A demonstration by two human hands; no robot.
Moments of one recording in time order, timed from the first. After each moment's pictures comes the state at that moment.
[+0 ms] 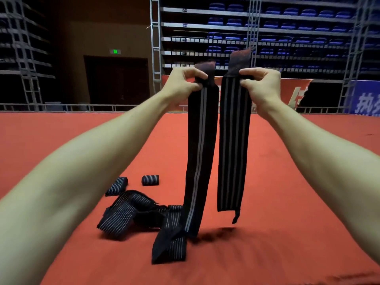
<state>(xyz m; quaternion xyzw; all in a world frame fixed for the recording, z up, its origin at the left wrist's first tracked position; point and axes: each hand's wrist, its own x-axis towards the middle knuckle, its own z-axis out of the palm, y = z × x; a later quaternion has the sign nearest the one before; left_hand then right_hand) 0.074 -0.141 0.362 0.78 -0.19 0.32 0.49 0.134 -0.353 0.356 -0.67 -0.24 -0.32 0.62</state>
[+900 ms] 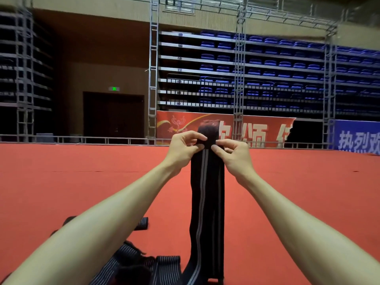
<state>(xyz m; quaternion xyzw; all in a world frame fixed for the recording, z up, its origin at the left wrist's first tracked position) 0.095 -0.162 0.318 0.72 -0.23 0.36 0.55 0.128 -0.329 0.305 -0.68 -0.32 -0.28 0.60</state>
